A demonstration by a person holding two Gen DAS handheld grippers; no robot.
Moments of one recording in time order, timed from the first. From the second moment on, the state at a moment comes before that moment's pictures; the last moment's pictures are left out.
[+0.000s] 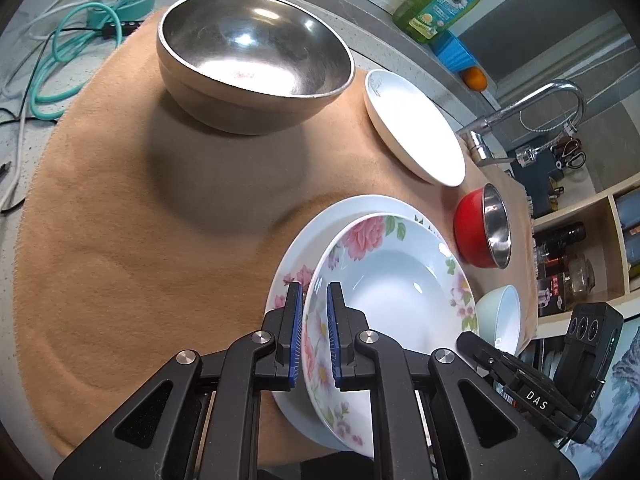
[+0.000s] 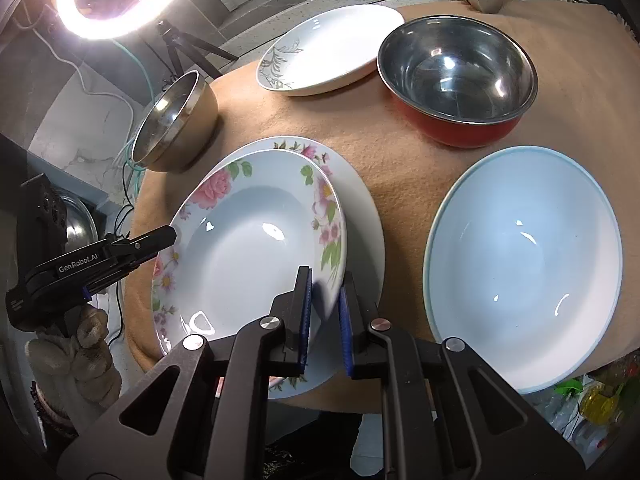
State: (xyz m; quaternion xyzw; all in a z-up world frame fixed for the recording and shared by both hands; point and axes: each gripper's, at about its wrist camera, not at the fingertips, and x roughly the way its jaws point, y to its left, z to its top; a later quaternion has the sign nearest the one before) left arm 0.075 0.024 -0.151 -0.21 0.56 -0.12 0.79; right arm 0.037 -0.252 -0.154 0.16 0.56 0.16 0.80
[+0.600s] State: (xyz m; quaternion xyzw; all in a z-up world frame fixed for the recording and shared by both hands) left arm 0.076 0.005 -0.151 -0.14 0.56 -0.11 0.81; right arm 0.036 -0.248 -0.158 0.14 0.56 0.15 0.80
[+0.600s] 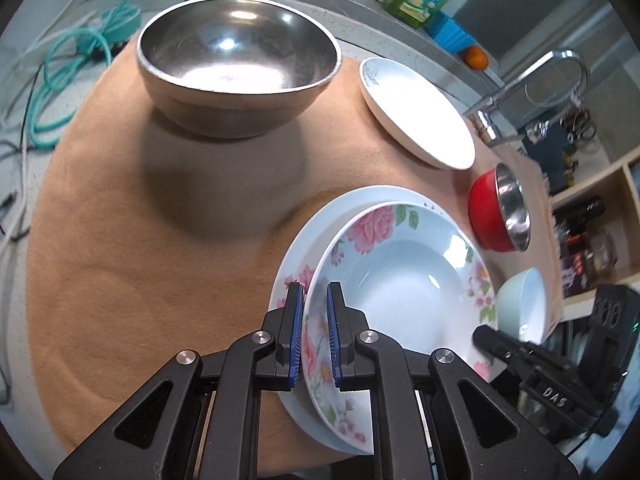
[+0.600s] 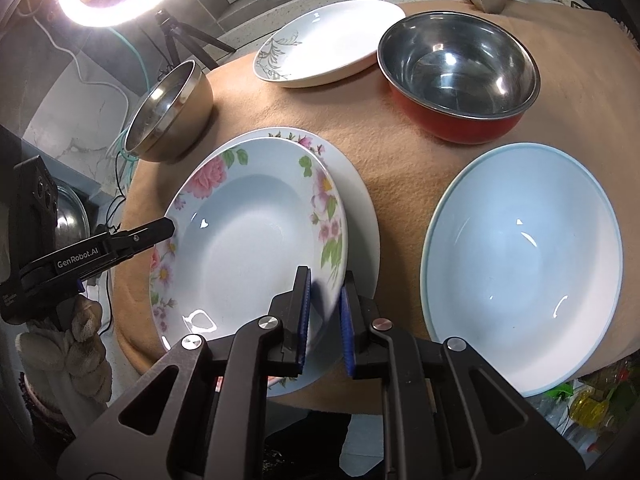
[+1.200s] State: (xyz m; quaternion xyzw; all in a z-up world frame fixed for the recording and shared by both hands) left arm 0.079 -0.010 -0.148 -0.06 0.56 -0.12 0.82; right arm 0.037 -0.229 -0.155 0.07 0.57 0.16 0.80
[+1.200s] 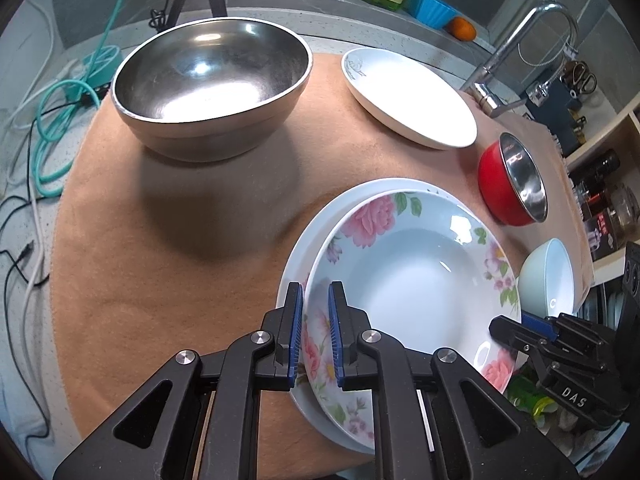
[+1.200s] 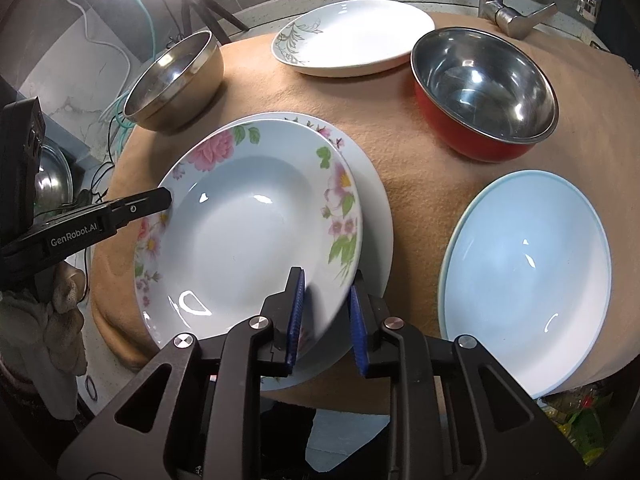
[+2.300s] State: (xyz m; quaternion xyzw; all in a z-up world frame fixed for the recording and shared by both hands) left arm 0.079 0.002 -0.148 -0.10 0.57 -0.12 0.81; right arm 0.044 -0.265 -0.172 0.24 0.60 0.18 0.74
